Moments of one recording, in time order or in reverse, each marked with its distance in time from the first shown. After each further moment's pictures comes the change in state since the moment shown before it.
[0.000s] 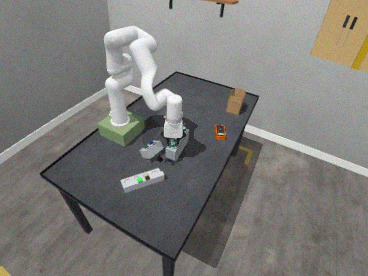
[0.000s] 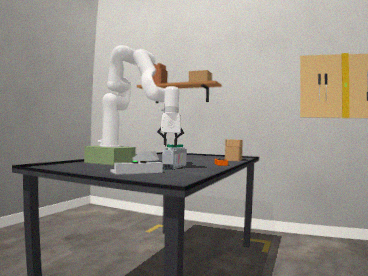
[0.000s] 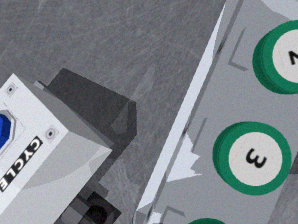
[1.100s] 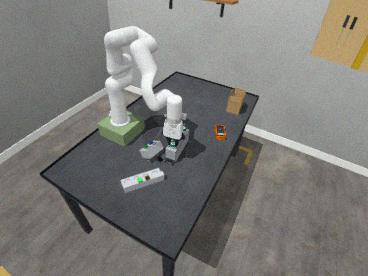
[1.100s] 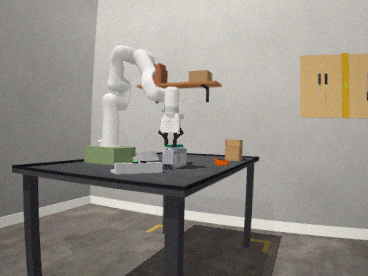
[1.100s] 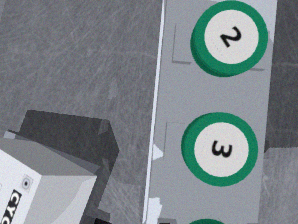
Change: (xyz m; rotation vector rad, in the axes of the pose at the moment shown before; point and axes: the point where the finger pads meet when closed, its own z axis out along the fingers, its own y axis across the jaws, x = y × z) arm 0.000 0.000 0.001 0.000 0.000 0.315
